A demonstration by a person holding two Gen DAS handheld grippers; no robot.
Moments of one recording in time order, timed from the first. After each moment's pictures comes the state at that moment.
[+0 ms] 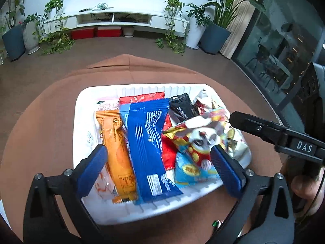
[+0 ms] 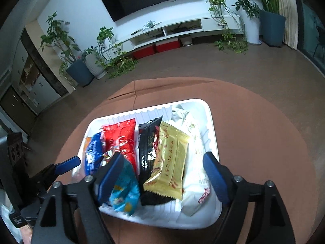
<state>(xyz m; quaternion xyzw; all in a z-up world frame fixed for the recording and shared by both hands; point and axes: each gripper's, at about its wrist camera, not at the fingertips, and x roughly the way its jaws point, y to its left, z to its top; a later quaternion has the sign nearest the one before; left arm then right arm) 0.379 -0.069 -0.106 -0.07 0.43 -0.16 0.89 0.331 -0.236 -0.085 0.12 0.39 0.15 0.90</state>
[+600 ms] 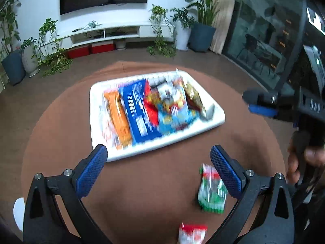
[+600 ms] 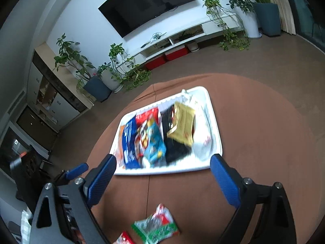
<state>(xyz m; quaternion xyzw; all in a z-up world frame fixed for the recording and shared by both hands) 0.230 -0.061 -0.074 0.01 0.39 -0.18 0.90 0.224 -0.266 -0.078 0.20 0.36 0.19 0.89</state>
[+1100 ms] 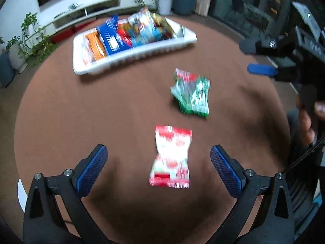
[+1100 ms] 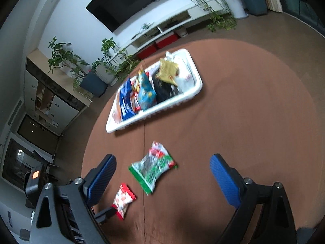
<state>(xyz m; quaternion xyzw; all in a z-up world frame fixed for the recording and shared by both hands) 0.116 -0.069 -0.135 0.09 0.49 -0.22 0.84 0.140 -0.277 -0.128 0.23 0.41 0.17 0.87</state>
